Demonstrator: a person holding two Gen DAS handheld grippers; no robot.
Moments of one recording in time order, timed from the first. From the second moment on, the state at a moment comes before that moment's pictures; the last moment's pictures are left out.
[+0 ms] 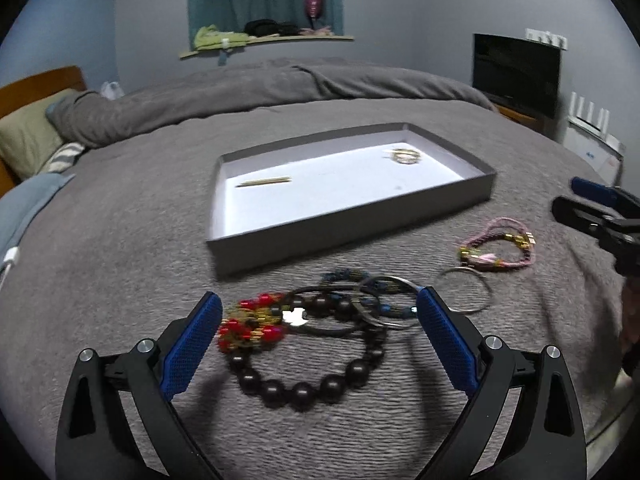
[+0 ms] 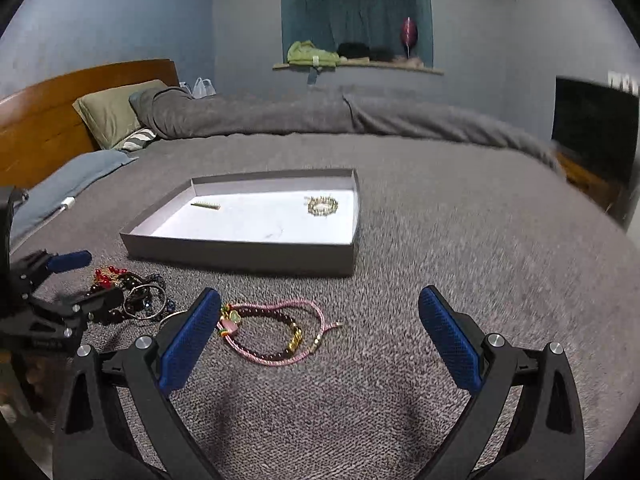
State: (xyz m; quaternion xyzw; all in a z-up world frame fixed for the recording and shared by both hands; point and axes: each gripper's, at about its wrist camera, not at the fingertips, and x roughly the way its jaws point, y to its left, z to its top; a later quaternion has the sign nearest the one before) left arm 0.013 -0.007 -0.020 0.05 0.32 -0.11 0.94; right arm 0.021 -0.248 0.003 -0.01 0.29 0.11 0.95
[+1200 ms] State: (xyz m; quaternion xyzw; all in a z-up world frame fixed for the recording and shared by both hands) left arm 0.028 -0.029 -0.038 0.07 0.35 -0.17 0.92; right arm 0.033 -0.234 -0.015 -0.01 0.36 0.15 0.92
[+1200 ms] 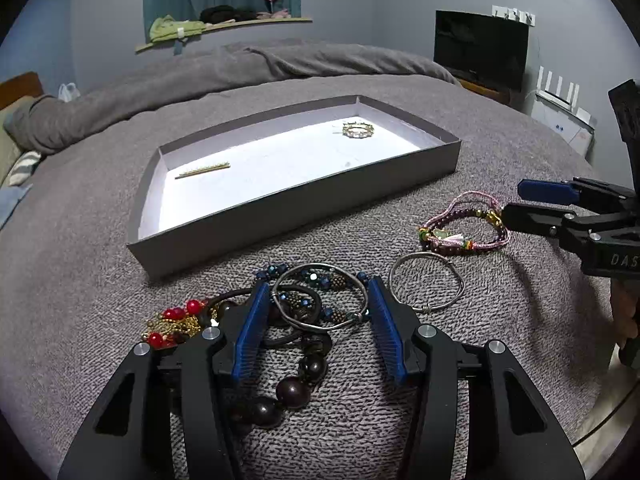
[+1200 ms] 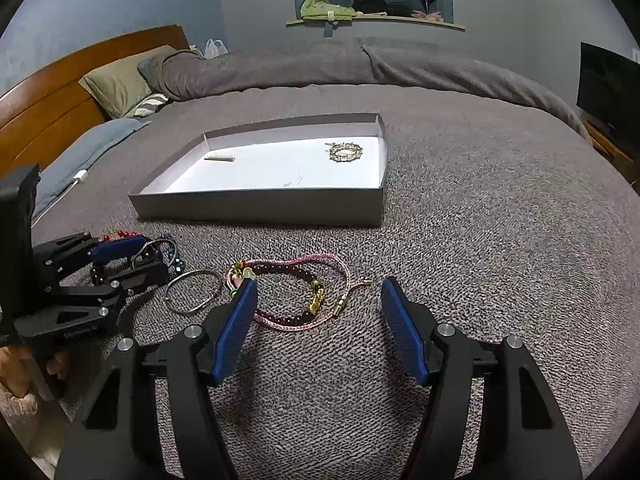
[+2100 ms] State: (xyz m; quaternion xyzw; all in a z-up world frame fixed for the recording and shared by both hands) left arm 0.026 -0.022 -0.028 0.06 0.33 -0.15 0.93; right arm 0.043 -0.241 -0.013 0.03 0.35 0.16 0.92
